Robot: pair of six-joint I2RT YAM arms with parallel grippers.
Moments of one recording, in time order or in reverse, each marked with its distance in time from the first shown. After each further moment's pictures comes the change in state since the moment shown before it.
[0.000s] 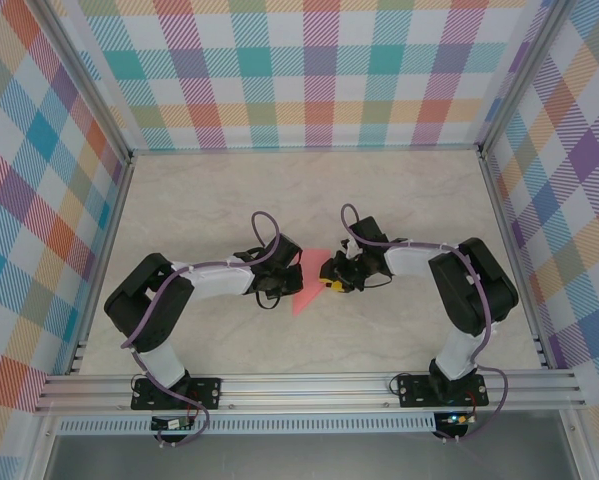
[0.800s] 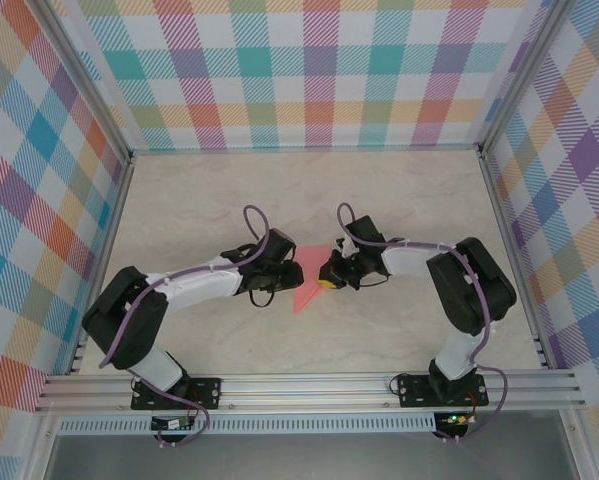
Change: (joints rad) left arm 0.003 -0.157 0.000 -0.091 -0.050 0.045; right arm 0.018 -0.010 0.016 0.008 -0.003 0.019
